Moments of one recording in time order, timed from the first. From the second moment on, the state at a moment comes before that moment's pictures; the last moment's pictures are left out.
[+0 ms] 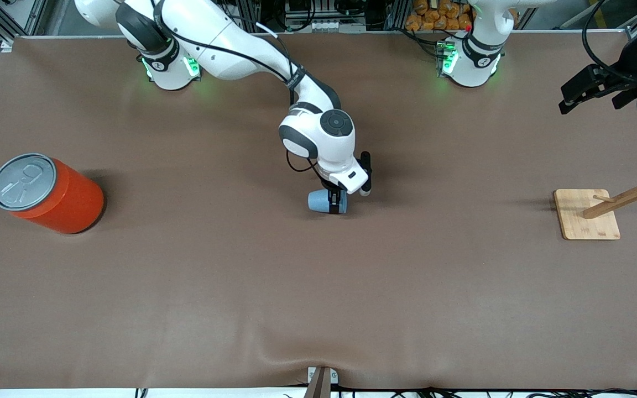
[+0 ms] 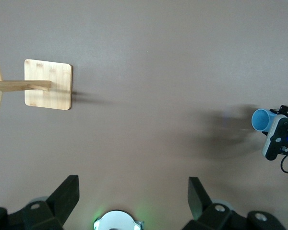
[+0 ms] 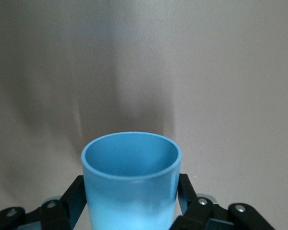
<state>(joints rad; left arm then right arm) 0.01 -0.04 -0.14 -1.44 -0.01 1.37 -0.23 0.71 0.87 0.21 -1.36 -0.35 2.30 -0.47</state>
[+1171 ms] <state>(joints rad) 0.00 -0.04 -0.16 -1.44 -0.02 1.37 -0.23 0.65 0.84 0.34 -1.25 -0.35 2.02 -0.49</state>
